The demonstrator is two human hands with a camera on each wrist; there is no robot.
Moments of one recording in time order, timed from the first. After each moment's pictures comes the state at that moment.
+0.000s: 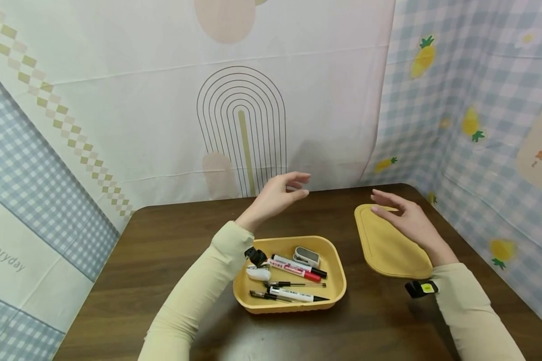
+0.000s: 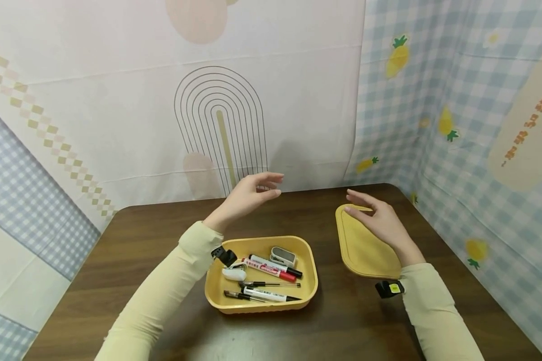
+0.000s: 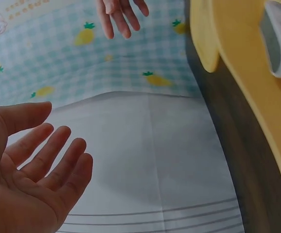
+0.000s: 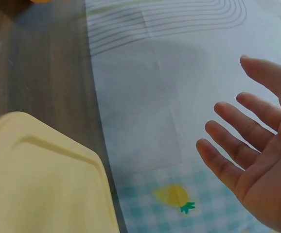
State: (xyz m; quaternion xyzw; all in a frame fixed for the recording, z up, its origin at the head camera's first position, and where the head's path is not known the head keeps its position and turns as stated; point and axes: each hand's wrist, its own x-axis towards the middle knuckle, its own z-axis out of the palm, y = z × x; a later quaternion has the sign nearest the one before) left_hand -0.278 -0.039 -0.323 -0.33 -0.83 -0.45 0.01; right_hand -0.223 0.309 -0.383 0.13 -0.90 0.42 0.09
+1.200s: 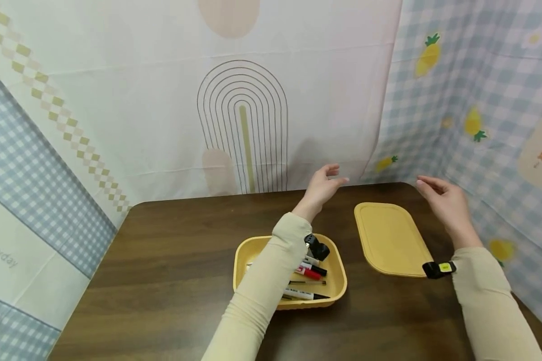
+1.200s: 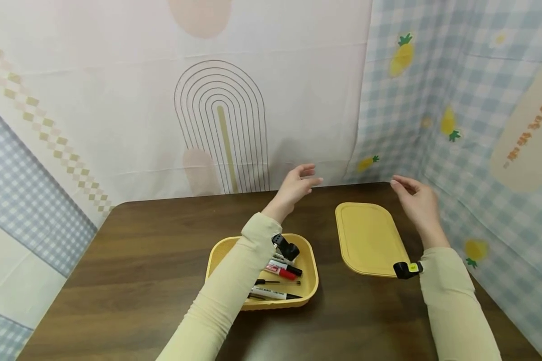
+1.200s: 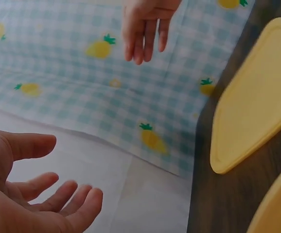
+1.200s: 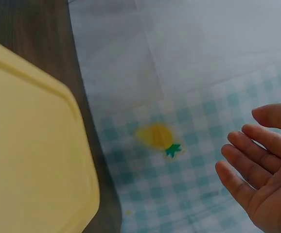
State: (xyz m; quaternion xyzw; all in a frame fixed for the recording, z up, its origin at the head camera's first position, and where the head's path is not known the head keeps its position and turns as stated) left_hand -0.298 0.073 -0.342 -0.14 -0.75 -0.64 -0.05; right_hand -0.238 0.367 -0.366 -0.05 -0.89 0.41 0.18
